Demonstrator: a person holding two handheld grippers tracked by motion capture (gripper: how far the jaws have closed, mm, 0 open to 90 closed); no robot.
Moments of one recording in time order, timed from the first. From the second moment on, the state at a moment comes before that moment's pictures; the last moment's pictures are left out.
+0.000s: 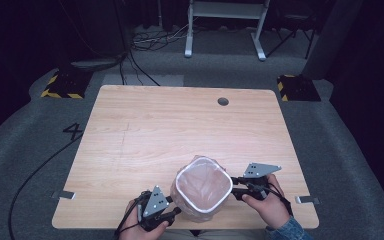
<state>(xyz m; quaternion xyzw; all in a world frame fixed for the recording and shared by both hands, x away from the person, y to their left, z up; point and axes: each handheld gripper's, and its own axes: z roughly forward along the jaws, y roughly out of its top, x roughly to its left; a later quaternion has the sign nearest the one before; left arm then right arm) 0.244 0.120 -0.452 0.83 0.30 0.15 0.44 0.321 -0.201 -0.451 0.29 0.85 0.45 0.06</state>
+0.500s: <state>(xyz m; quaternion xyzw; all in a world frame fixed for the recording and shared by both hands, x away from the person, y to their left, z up) 0.266 0.152 -0.447 0.80 0.35 0.18 0.45 0.299 -0.197 -0.453 0.27 0.85 0.45 0.05</state>
